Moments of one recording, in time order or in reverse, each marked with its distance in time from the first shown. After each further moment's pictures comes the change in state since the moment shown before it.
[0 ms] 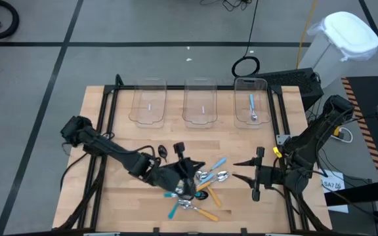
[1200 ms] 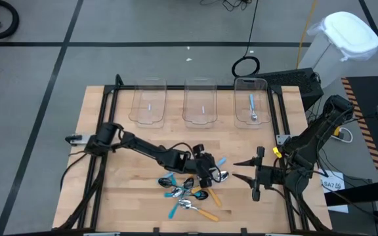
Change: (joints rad) left arm 0.193 0.359 0.000 0.101 0.395 -0.141; right arm -0.001 0.000 0.015 -0.026 0.000 -0.017
